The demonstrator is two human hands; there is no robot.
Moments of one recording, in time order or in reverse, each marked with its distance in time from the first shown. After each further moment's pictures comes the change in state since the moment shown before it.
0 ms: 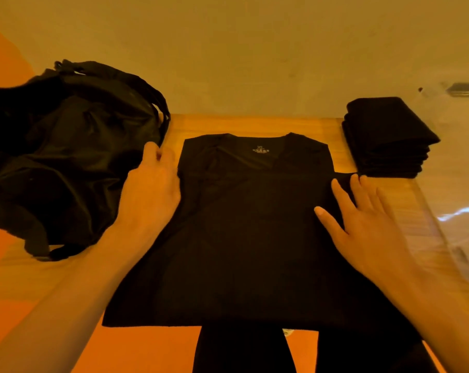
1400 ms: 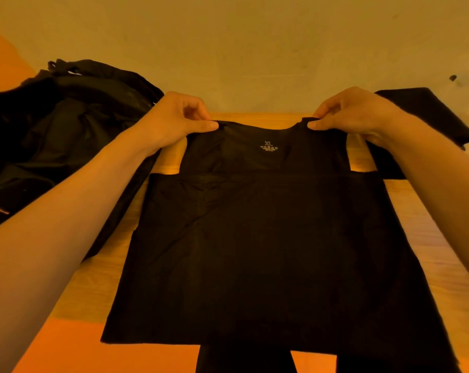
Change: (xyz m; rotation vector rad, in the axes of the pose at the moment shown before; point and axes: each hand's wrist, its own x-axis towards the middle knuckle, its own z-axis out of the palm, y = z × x) left_hand 0.135 -0.009 0.003 -0.751 -0.376 -0.013; right_hand 0.189 -0.019 -0.078 0.597 -0.231 0.007
